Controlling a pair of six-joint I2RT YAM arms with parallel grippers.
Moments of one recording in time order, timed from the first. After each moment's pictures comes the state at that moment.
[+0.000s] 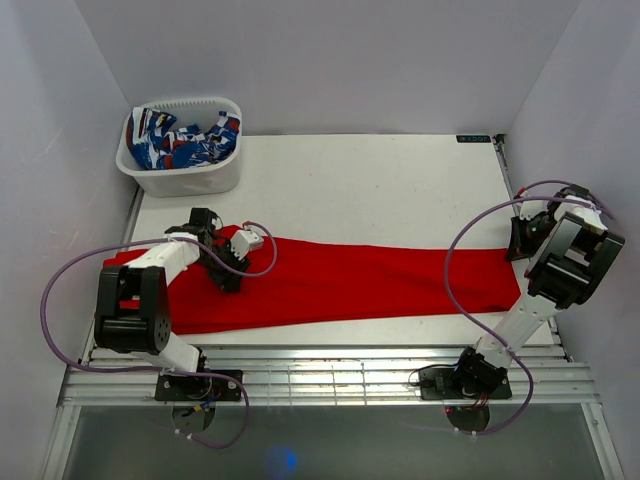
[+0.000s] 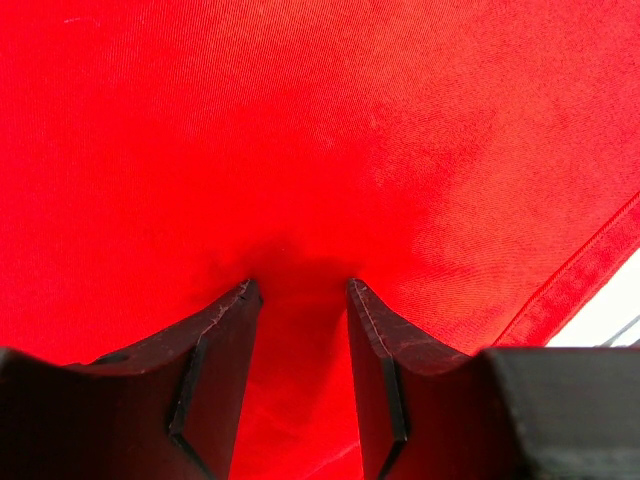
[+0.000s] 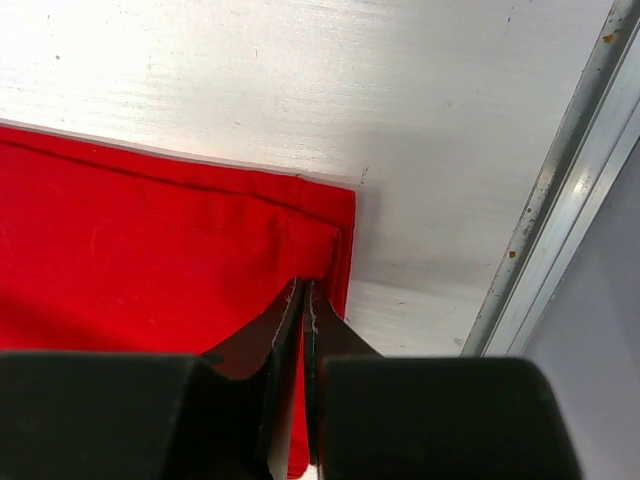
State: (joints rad) left arm -0.06 1.54 0.83 -0.66 0.38 0.80; right arm -0.56 1.96 1.40 -0.88 -0.37 -0.64
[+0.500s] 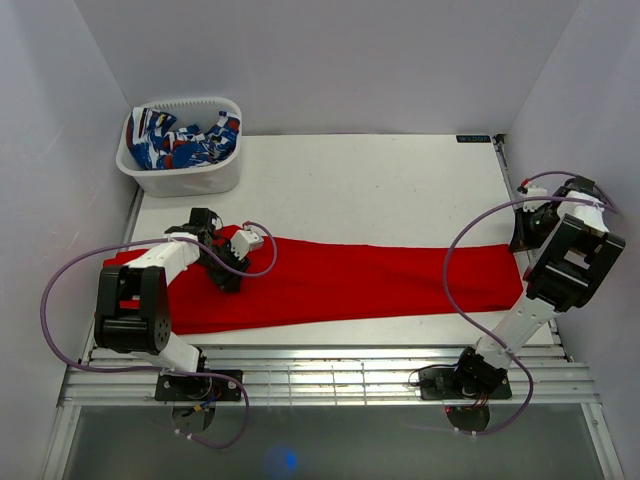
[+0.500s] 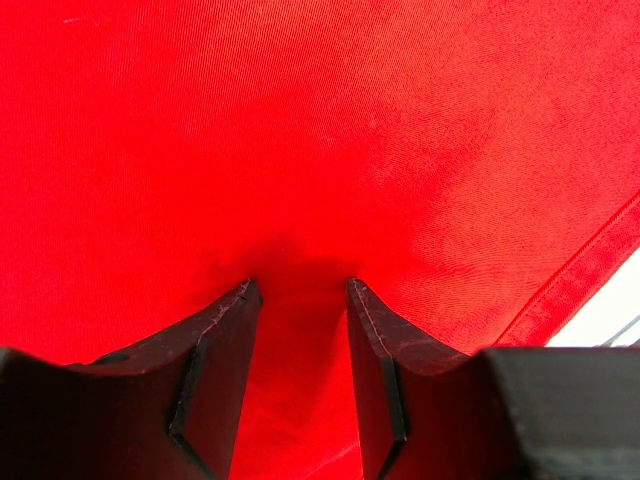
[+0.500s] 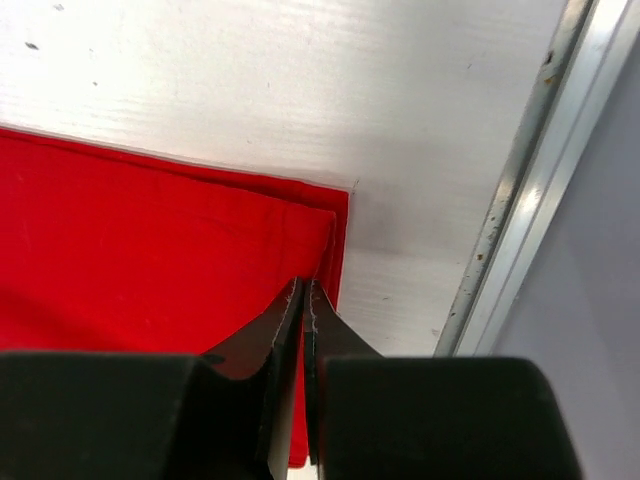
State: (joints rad) left arm -0.06 1.54 0.84 -0.66 0.38 0.80; right arm -0.56 1.94 1.43 -0.88 -0.38 -0.65
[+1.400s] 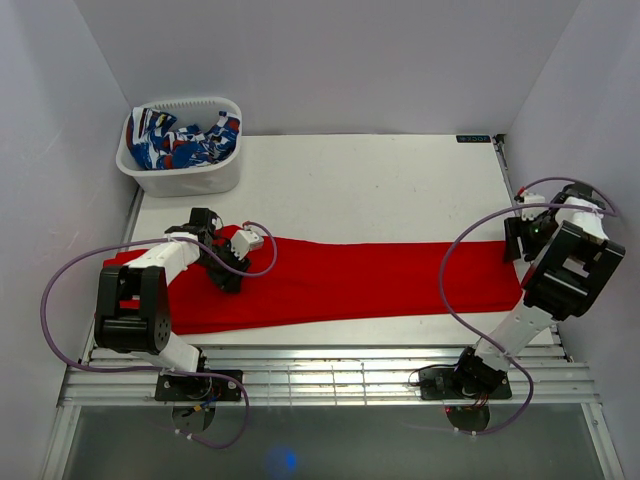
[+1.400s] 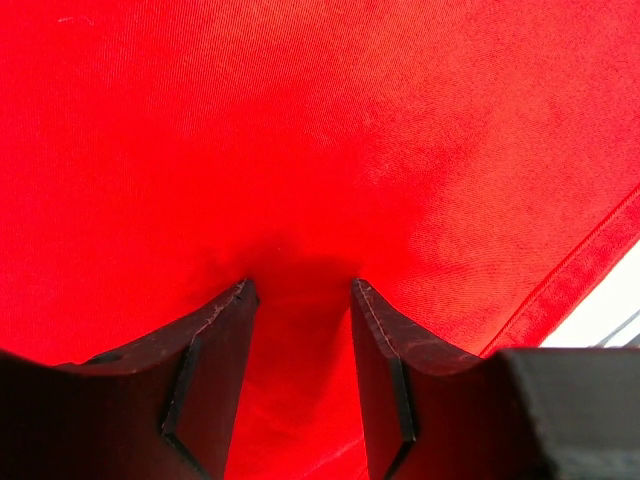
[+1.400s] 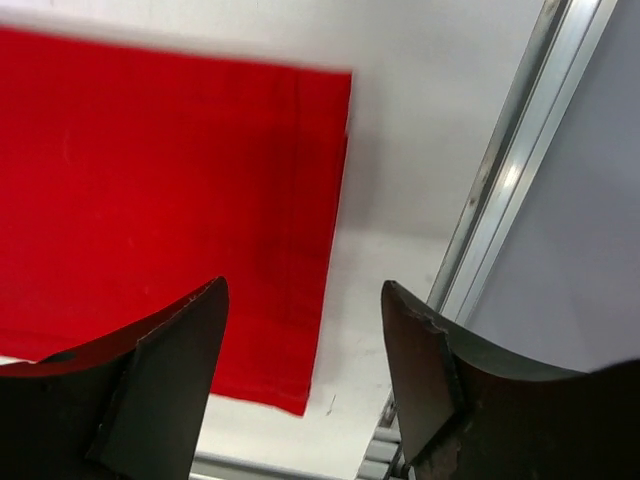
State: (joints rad) left arm -0.06 1.54 0.84 -0.67 0.38 0.79; right arm -0.55 1.87 1.38 -0.88 -0.29 -0.70
